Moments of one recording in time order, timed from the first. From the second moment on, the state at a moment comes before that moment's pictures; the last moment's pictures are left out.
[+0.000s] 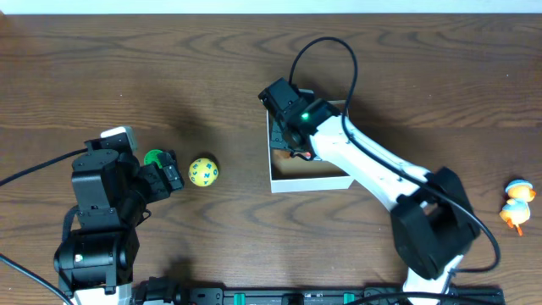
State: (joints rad) left arm 0.07 0.78 0.89 -0.84 0.04 -0.25; right arm 0.68 1.95 1.48 -0.78 0.13 0.80
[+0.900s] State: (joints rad) left arm 0.07 0.78 0.89 -0.86 0.04 -0.25; right arm 0.61 1.58 1.48 -0.83 0.14 0.55
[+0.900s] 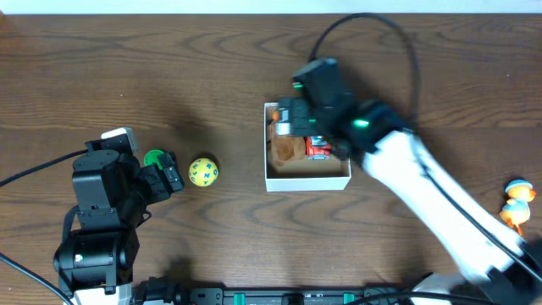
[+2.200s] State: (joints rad) left arm 0.07 0.78 0.89 -0.87 0.04 -0.25; right arm -0.87 1.69 1.10 -0.81 0.07 0.33
